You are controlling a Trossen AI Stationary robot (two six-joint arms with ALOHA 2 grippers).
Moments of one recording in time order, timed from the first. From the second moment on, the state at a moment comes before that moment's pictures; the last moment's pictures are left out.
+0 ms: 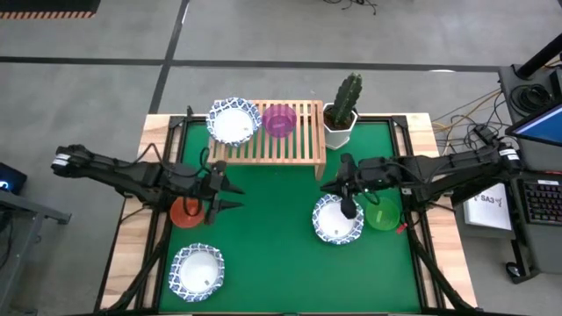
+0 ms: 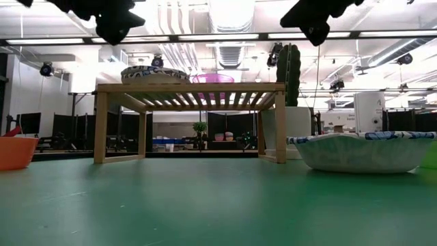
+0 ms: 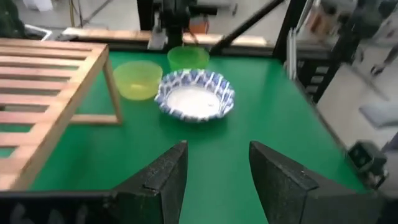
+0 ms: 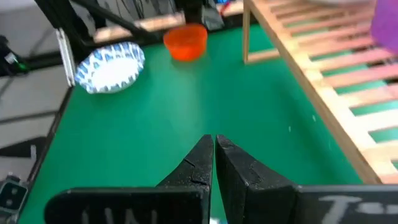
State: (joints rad) left arm -0.19 0.84 0.65 -0.14 -0.09 -0.14; right arm 0.11 1.08 0.87 -0.26 0.08 0.24
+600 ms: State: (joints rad) left arm -0.20 0.85 0.68 -0.03 -0.10 -0.03; right arm 0.11 1.16 1.01 -0.76 0.08 0.63
